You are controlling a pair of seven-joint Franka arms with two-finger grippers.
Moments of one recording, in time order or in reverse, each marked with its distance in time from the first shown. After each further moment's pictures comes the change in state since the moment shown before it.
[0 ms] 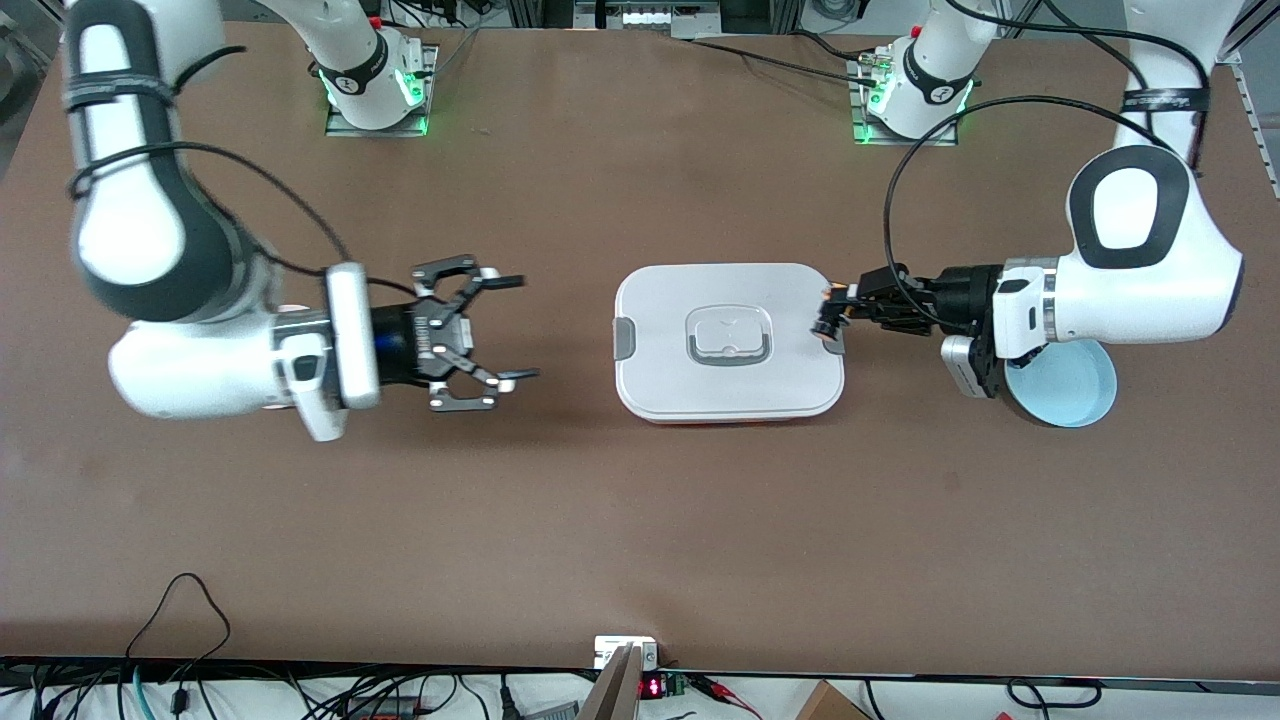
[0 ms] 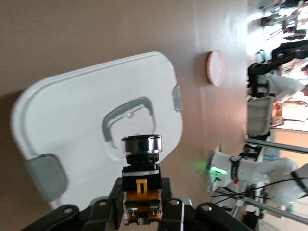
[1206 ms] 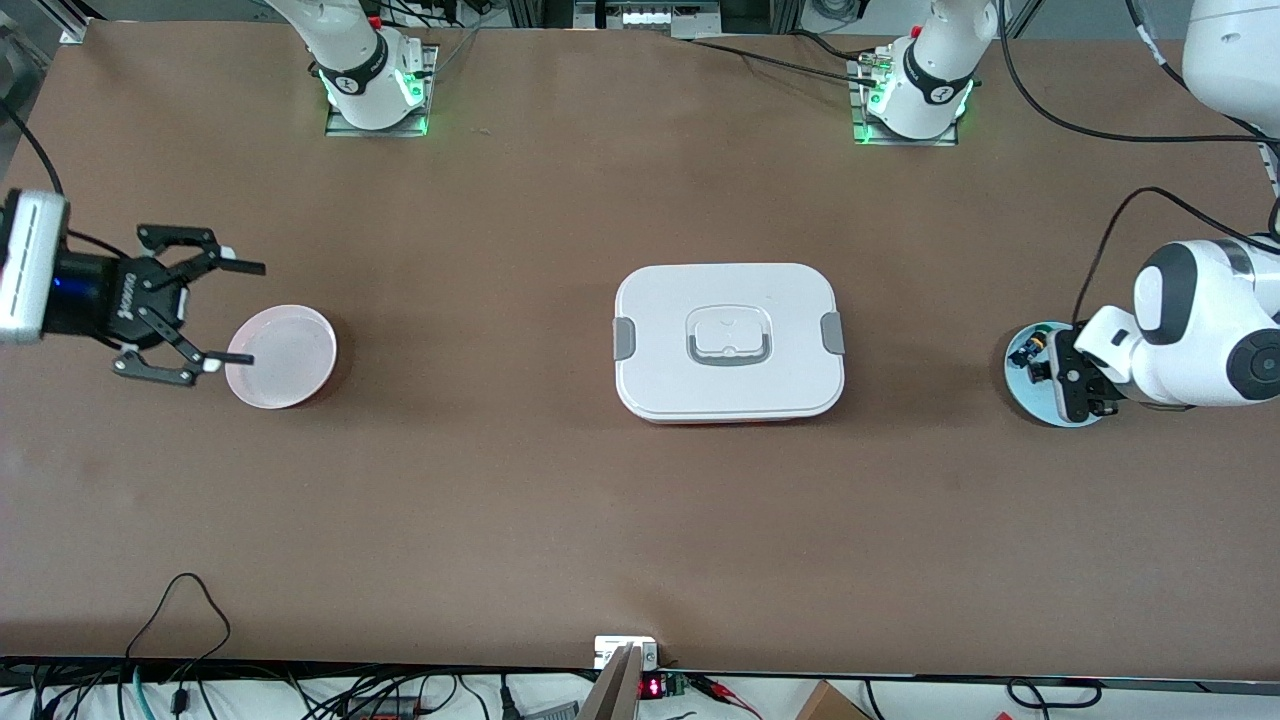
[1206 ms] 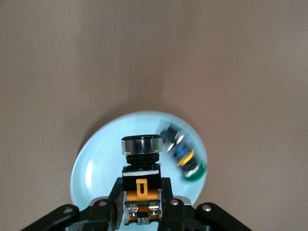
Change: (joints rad) left arm 0.285 0.255 0.007 0.013 1.009 0.265 1.103; right arm -0.150 -0.325 -0.192 -0.199 -0.370 -0.038 -0.004
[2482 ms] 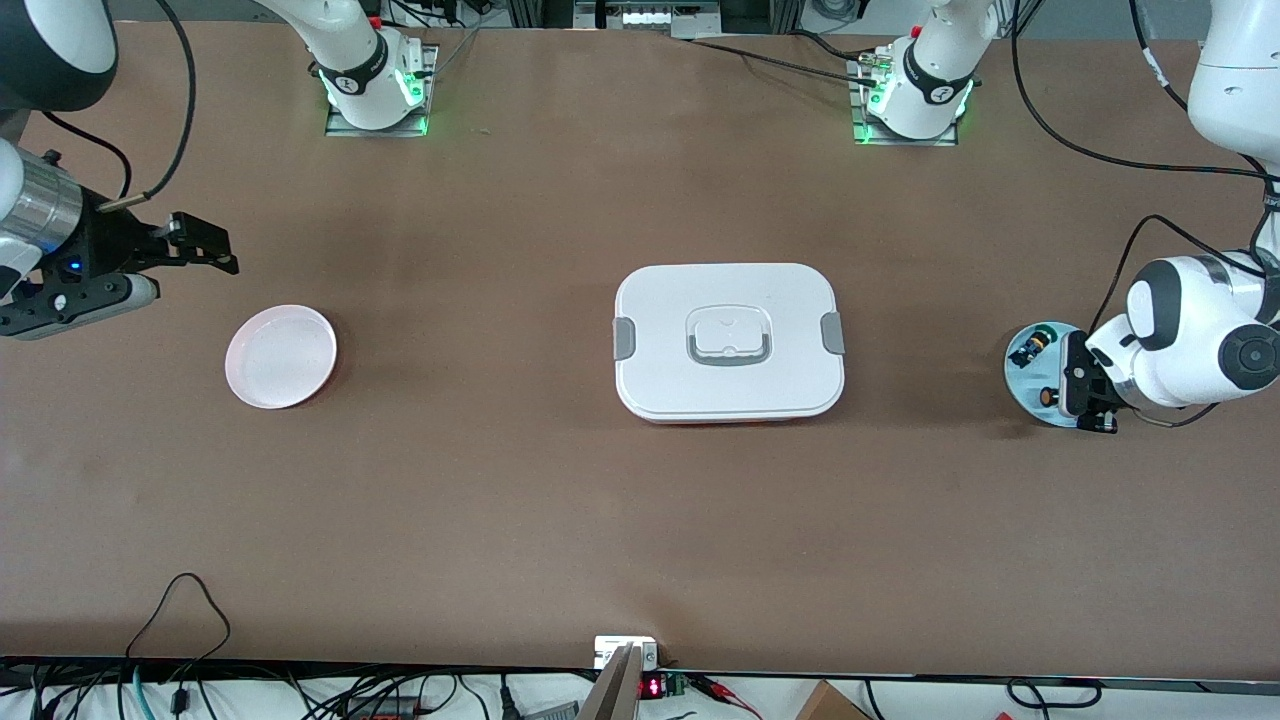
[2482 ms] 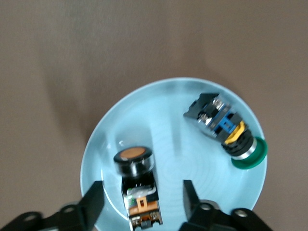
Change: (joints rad) left arm 0.078 0.066 -0.031 -0.067 0.026 0.222 0.211; right arm 0.280 -0.117 -0.090 -0.026 -0.914 0.053 1.427
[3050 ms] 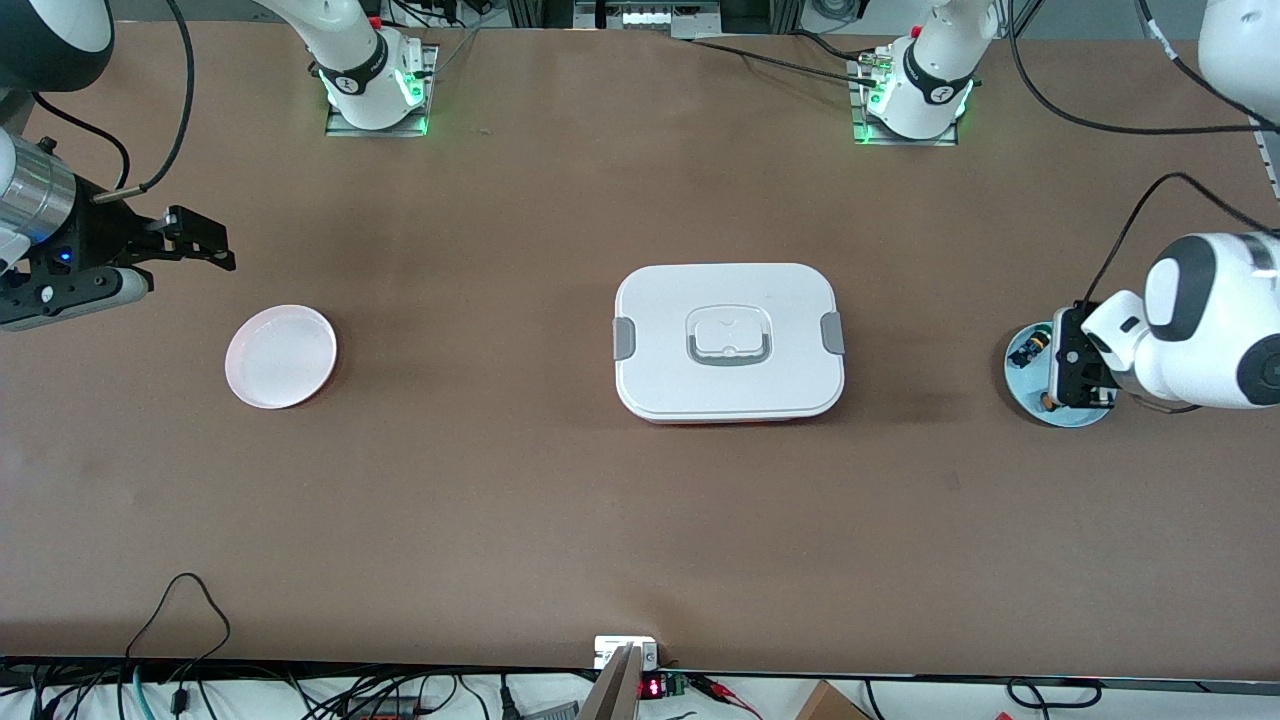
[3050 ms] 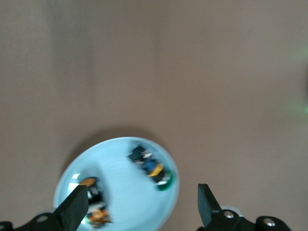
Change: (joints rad) left arm -0.001 -0.121 -0.161 0.165 -0.054 -0.557 -0.239; right arm 0.005 0.000 -0.001 0.040 -0.002 -0.026 0.016
